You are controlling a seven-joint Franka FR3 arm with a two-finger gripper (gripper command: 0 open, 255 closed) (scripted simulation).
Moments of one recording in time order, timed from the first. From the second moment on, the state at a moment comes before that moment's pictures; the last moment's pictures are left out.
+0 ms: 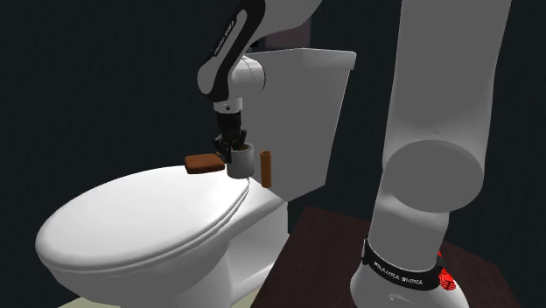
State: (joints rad) arm -0.12 0.09 -0.21 -2.27 -0.01 2.39 -0.16
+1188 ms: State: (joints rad) arm -0.12 -0.01 -0.21 -2.20 -0.04 2.22 -0.15
